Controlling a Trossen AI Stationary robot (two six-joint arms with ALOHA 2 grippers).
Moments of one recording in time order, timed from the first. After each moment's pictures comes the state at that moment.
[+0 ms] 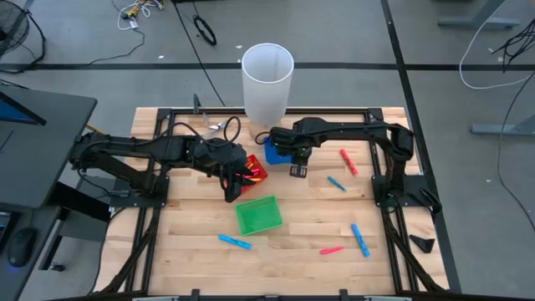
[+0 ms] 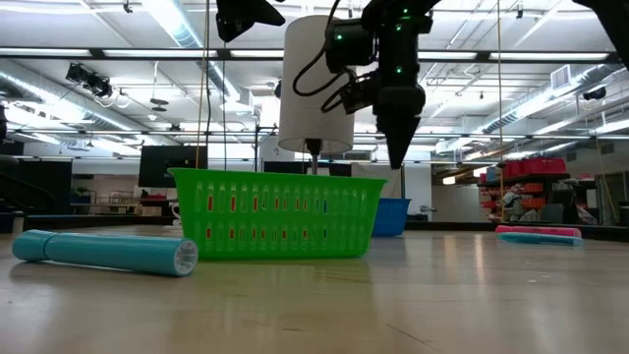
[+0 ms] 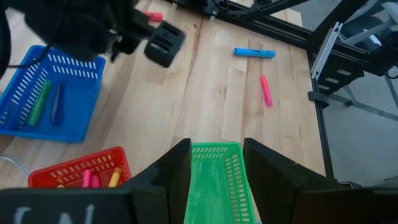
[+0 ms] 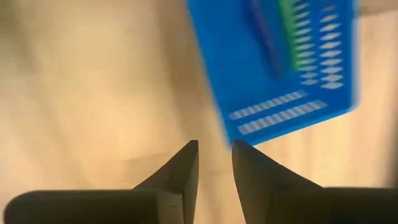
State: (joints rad) left arm -0.07 1.34 1.26 -0.56 0.00 -0.34; right arm -0.21 1.90 1.59 -1.20 0.11 -0.05
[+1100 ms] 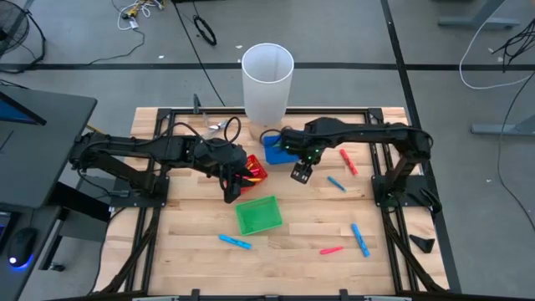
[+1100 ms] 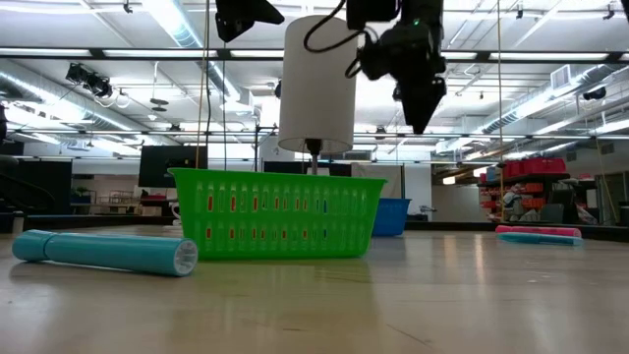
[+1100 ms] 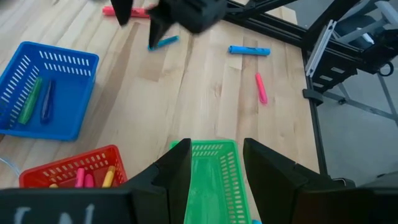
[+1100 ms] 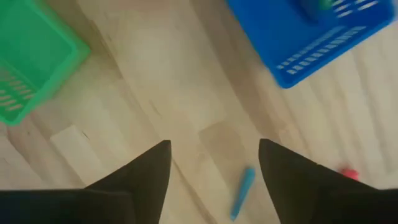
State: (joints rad) left arm -0.07 1.34 1.26 -0.56 0.02 -0.35; right arm -0.14 1.76 1.59 -1.29 0.00 0.34
